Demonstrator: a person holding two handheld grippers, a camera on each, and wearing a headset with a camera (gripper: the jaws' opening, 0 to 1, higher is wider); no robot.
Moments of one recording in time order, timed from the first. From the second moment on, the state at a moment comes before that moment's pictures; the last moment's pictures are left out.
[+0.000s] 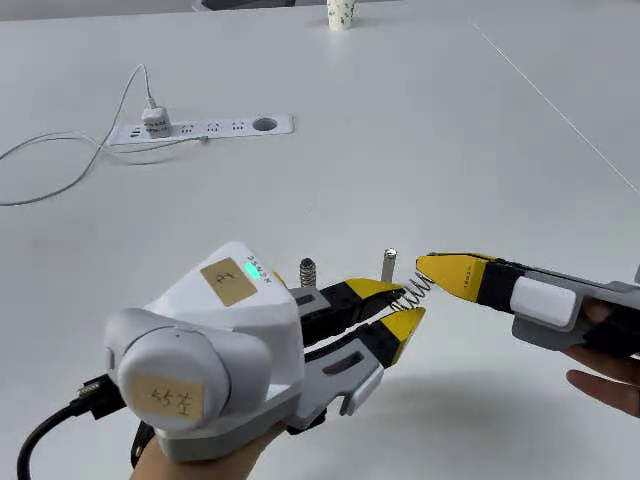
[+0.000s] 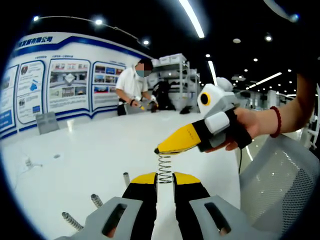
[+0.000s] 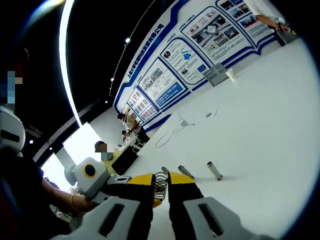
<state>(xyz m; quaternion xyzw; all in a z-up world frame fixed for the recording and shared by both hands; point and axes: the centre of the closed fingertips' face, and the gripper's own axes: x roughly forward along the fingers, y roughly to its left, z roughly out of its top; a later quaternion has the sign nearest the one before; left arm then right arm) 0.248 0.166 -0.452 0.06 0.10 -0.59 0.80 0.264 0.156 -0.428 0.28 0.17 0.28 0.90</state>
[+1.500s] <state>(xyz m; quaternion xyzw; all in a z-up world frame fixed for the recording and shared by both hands) 0.274 0.220 -0.478 0.07 0.17 -0.50 0.85 0.310 0.135 -0.428 0.07 0.16 0.22 0.96</state>
